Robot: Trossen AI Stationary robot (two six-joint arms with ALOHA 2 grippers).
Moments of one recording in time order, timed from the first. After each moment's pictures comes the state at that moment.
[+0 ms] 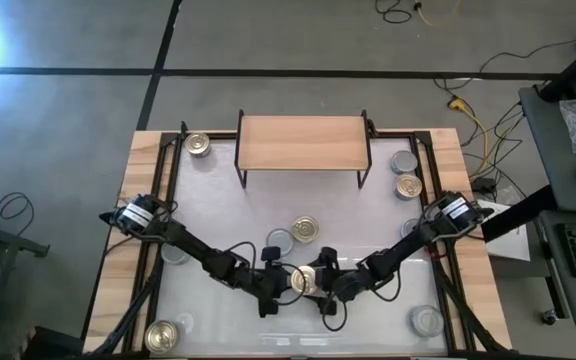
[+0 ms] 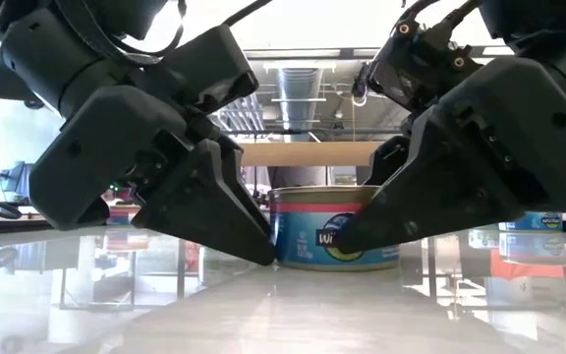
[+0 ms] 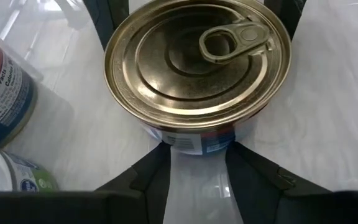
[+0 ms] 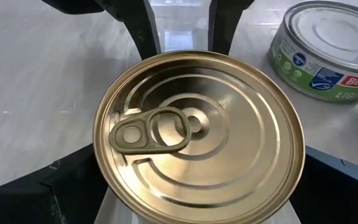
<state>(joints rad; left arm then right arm) -0.46 1.98 0.93 0.32 -0.40 -0.20 0.49 1.98 0.84 0.51 0.46 0.30</state>
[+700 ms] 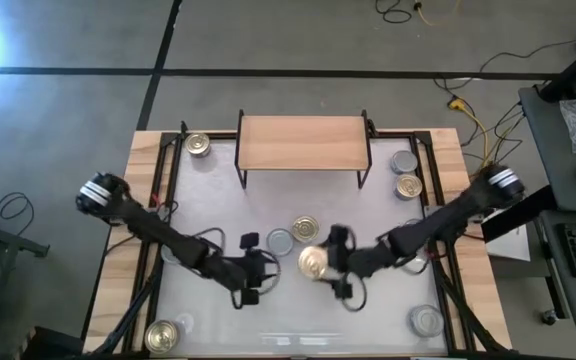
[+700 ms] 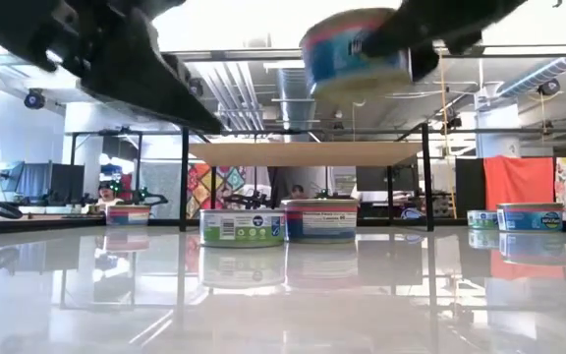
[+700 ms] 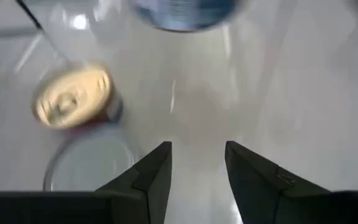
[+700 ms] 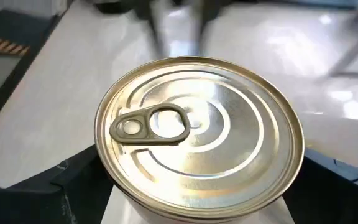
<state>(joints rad) -0.51 1.57 0.76 0.16 -0.50 -0.27 0.43 1.50 0.86 0.04 0.39 0.17</state>
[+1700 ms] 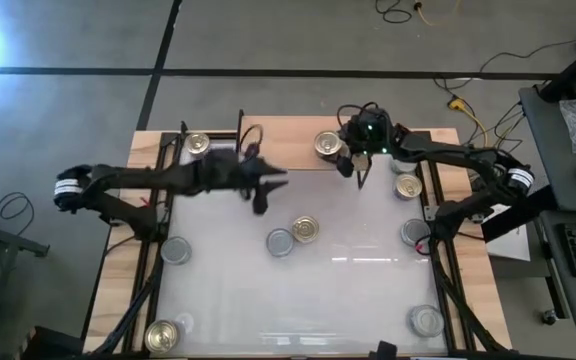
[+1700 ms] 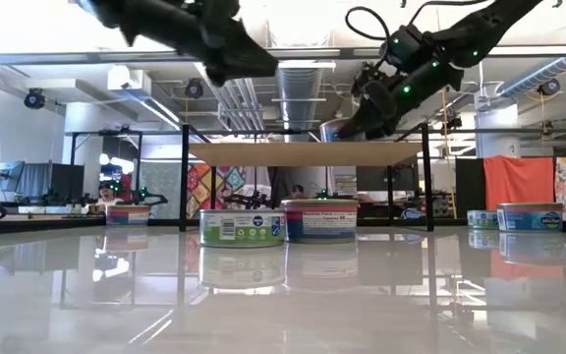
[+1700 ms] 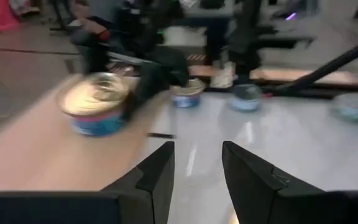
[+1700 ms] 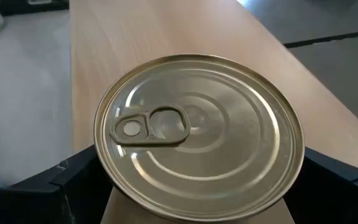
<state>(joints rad) 0.23 1.33 0.90 0.14 0.02 0.06 -0.67 1.43 0.90 -0.04 -0.29 -0.24</state>
